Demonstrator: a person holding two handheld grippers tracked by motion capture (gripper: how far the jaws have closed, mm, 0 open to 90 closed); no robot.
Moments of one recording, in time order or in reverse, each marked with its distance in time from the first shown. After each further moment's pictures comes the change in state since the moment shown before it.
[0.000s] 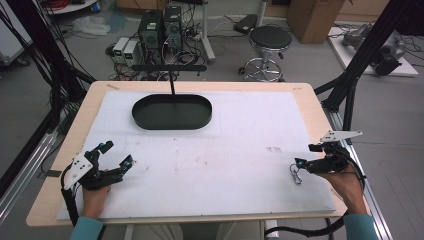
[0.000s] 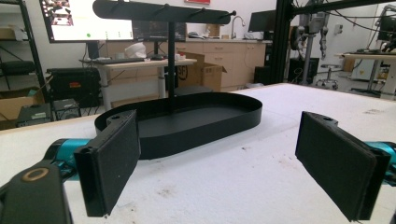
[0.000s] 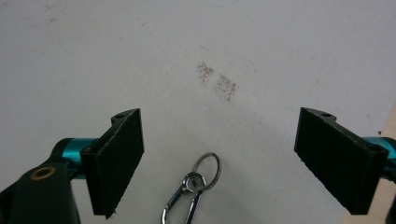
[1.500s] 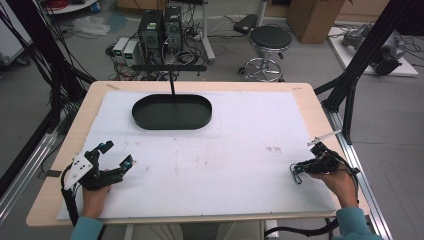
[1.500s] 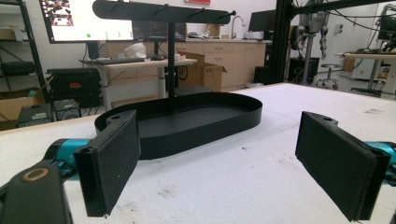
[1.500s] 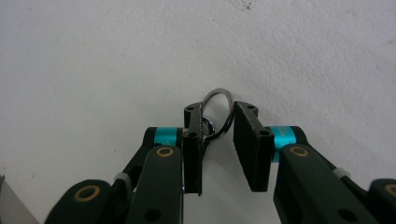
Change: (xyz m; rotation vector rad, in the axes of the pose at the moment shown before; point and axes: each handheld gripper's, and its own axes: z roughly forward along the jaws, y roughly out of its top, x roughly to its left) left arm 0.000 0.000 0.000 0.000 0.000 0.004; right arm -0.013 -0.011 0.035 0.304 0.101 0.077
